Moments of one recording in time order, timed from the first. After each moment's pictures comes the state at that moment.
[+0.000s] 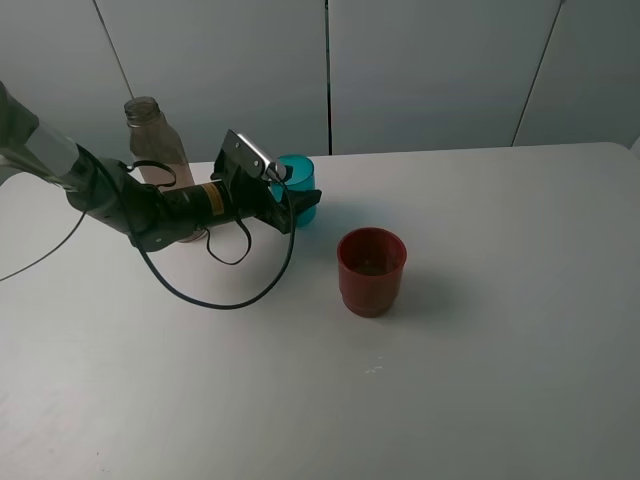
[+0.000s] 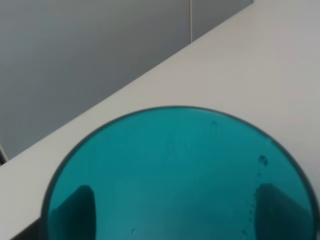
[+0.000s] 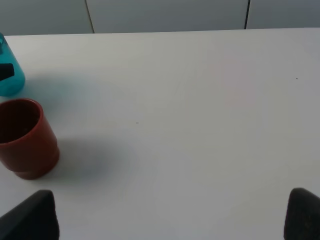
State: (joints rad) left arm -0.32 2.38 -1.20 0.71 -0.95 -0.26; right arm 0.02 0.00 -0.51 0.08 1.10 -0.01
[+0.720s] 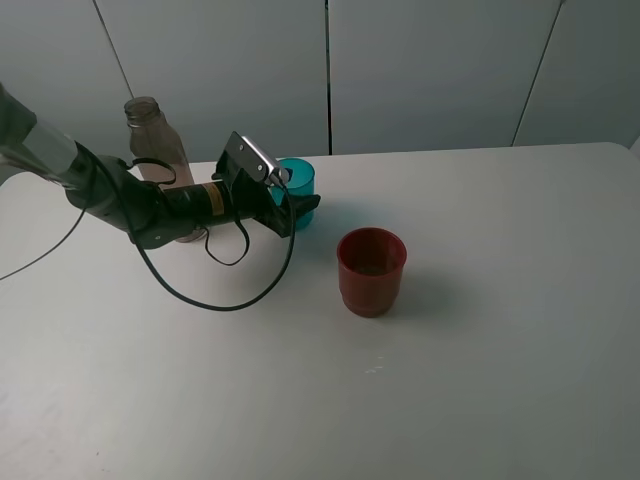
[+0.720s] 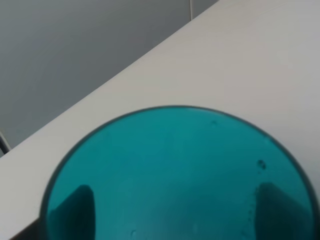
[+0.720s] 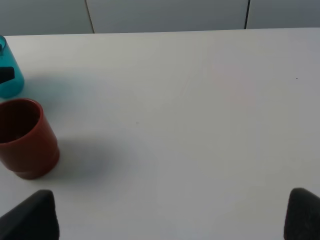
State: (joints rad) left arm -0.32 2.37 -1.21 0.74 -0.91 -0.23; right arm 0.02 0.00 -0.51 0.08 1.10 -0.01
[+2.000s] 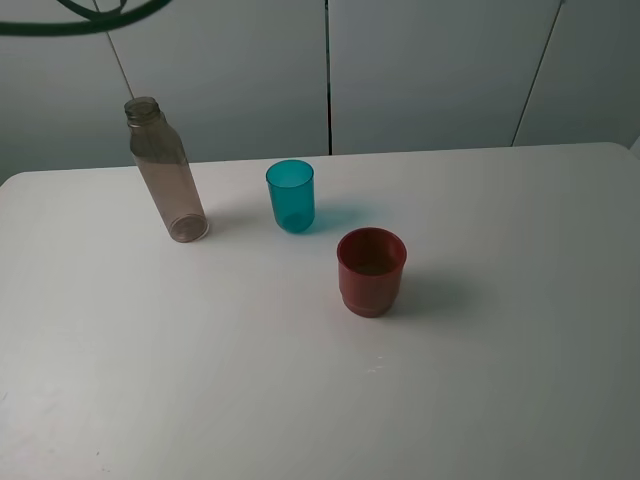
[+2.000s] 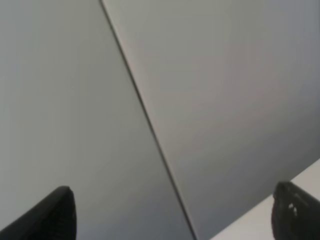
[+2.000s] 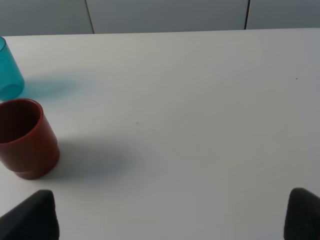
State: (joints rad) left arm -0.42 1.42 -1.21 0.20 0.11 0.04; right arm 0.02 0.00 -0.51 0.08 1.10 -0.01
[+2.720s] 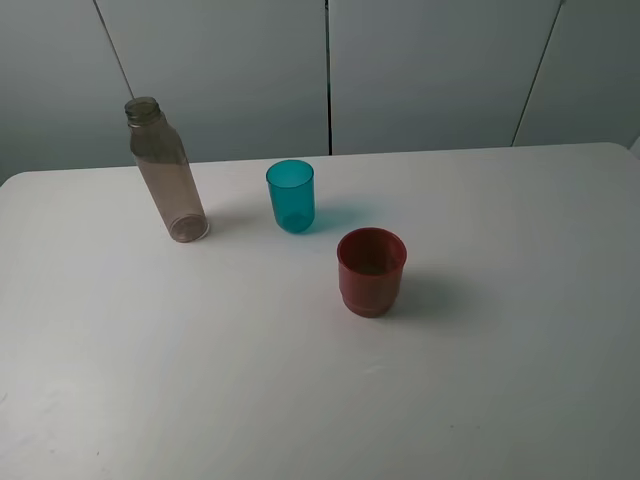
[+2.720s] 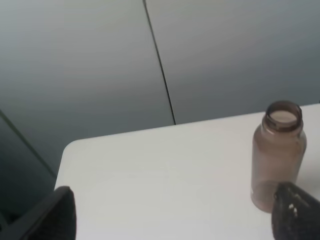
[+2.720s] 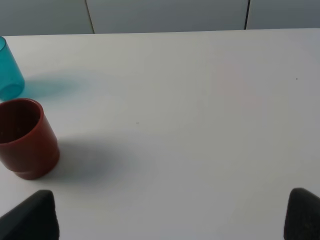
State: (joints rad) left arm 0.02 0.74 -0.92 0.10 0.70 0.03; right arm 0.02 0.00 -0.51 0.08 1.10 -0.01
